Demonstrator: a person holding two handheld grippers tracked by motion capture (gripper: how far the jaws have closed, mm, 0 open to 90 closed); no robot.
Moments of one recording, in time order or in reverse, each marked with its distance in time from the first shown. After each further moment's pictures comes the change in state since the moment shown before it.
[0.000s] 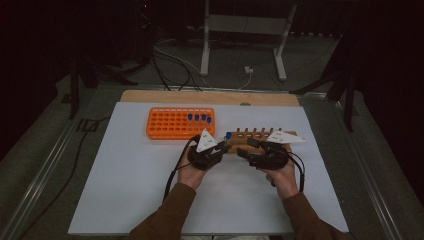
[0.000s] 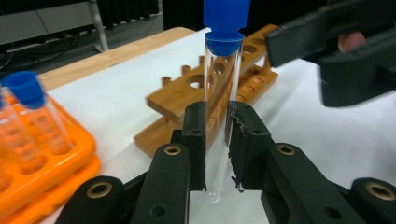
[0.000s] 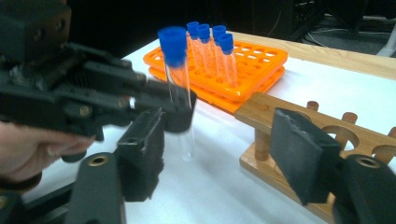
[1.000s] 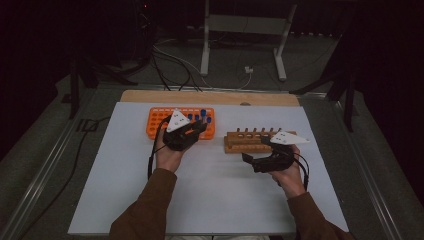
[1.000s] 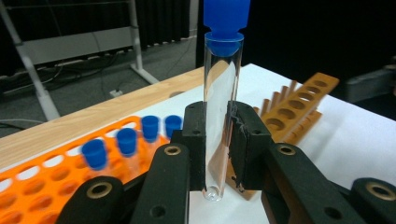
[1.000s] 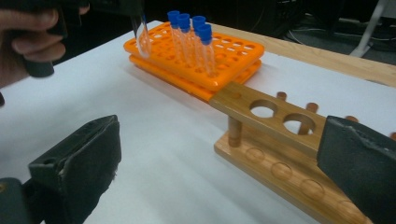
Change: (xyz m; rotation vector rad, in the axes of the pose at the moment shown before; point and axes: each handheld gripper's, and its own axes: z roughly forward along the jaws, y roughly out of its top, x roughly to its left) left arm 0.063 0.025 -0.043 -0.082 0.096 -0.055; right arm -0.007 -0.002 -0.014 0.032 -0.077 -0.059
